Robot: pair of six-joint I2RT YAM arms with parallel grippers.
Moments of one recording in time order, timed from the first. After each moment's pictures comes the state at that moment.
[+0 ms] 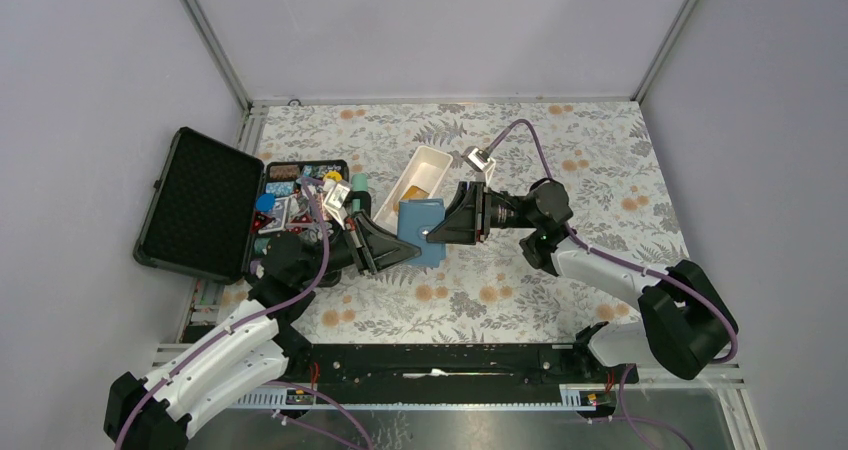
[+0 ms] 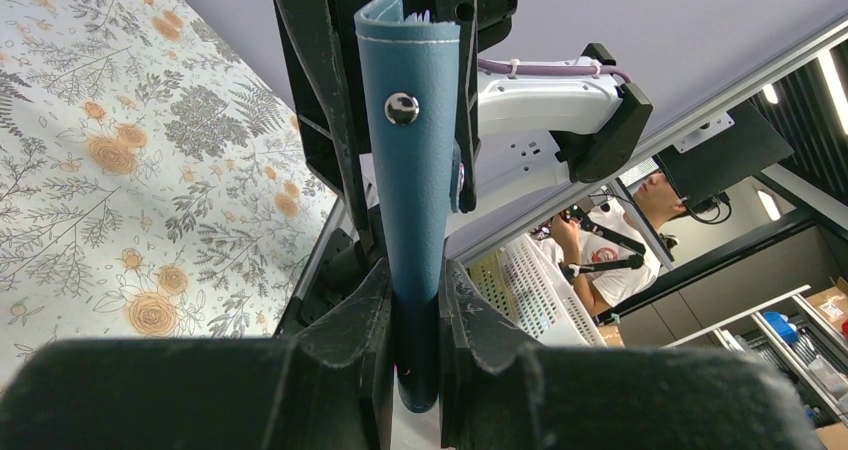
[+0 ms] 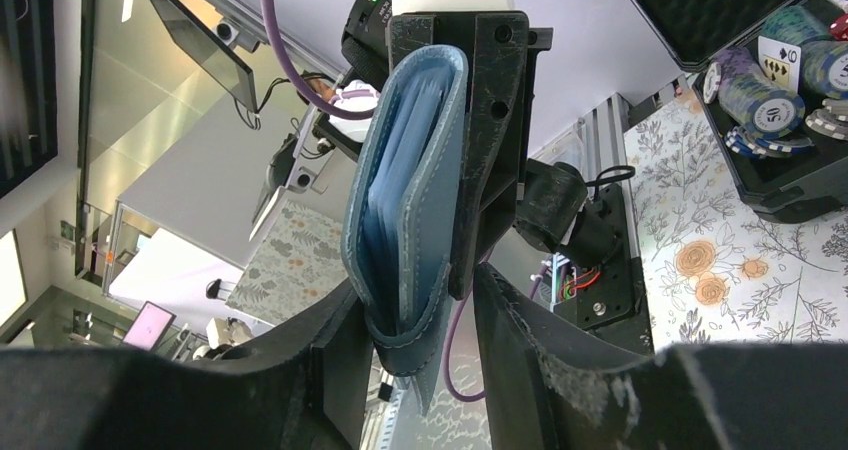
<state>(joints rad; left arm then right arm) -0.64 0.69 0.41 0.52 0.63 -1.04 0.64 1.34 0.67 1.06 -0.99 1.27</state>
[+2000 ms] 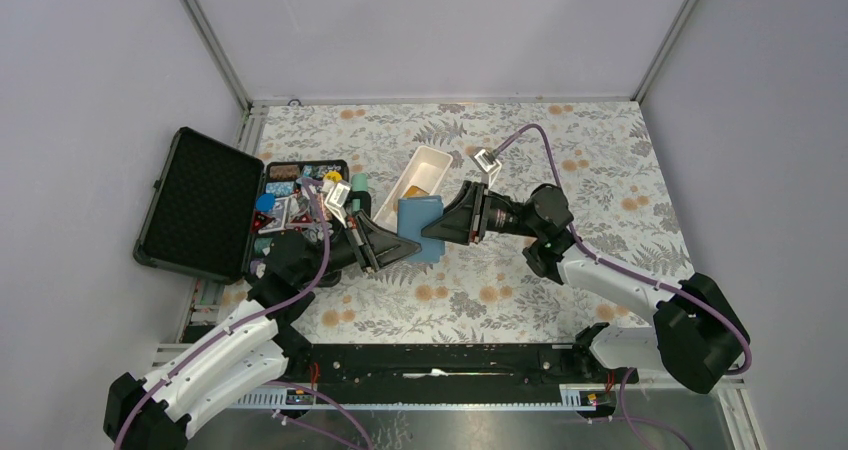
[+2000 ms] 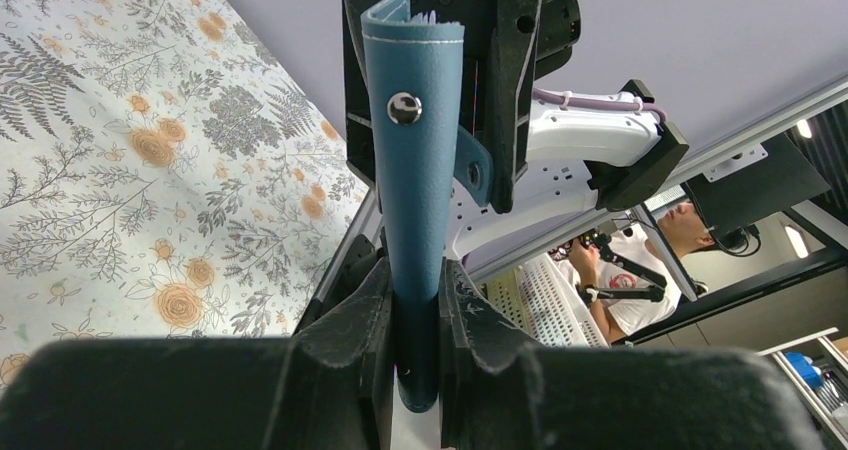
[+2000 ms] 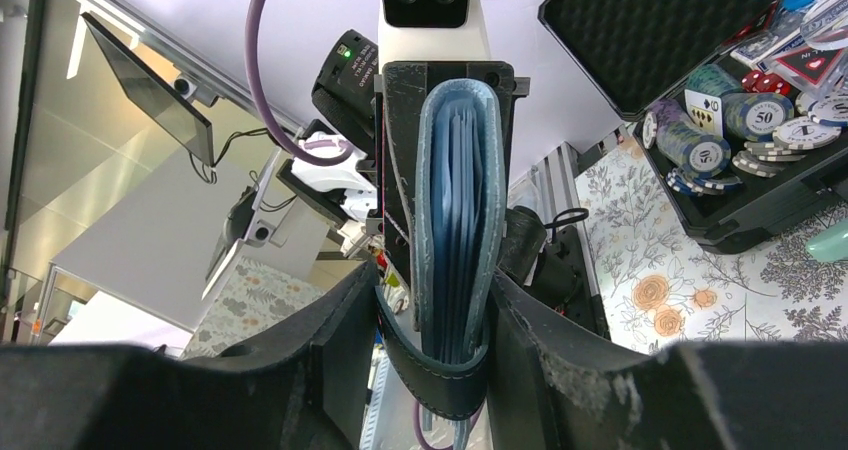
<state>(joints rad) -0.64 0.68 0.42 0.45 0.56 -1.02 0.69 1.26 0.65 0.92 -0.81 1.14</state>
